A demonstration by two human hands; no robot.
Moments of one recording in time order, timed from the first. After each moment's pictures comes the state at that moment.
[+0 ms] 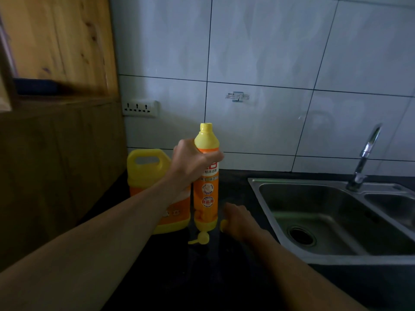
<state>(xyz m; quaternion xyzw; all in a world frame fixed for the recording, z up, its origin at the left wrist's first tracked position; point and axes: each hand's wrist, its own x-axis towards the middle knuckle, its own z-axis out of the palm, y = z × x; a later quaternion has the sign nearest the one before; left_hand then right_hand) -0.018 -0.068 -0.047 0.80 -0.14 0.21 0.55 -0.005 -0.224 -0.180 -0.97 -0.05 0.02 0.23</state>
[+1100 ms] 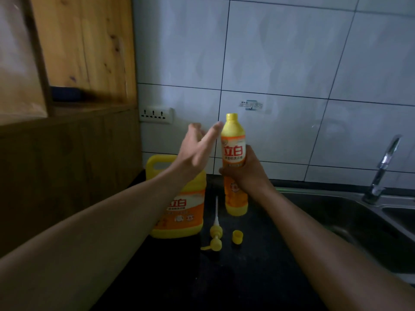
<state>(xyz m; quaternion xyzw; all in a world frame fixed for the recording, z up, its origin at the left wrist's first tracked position) -0.021 -0.047 -0.015 0.79 -0.12 0.22 0.56 -0.003 -0.191 -0.057 -0.83 -0.13 -0.18 0.51</state>
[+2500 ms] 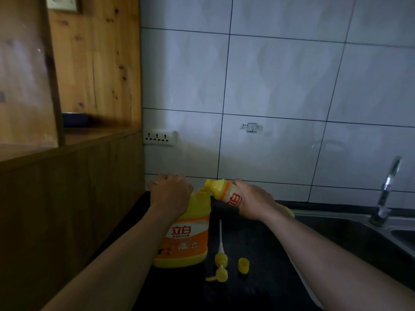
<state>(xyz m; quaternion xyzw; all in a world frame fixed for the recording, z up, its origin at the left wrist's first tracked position) -0.003 0.004 -0.054 0.97 0.05 0.24 0.03 0.016 -0.198 -0.058 -0.98 -0.10 -0.13 0.12</state>
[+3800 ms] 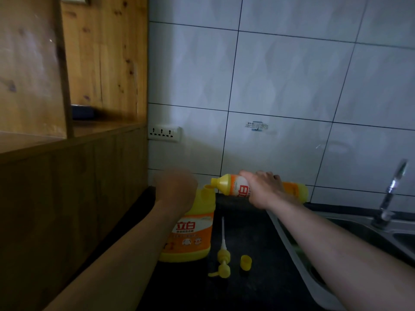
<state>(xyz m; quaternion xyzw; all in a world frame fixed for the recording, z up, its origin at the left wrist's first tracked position) -0.007 0.003 -0.055 0.97 0.05 0.26 0.01 0.008 -0.198 -0.031 -0.98 -0.10 -0.17 0.01</state>
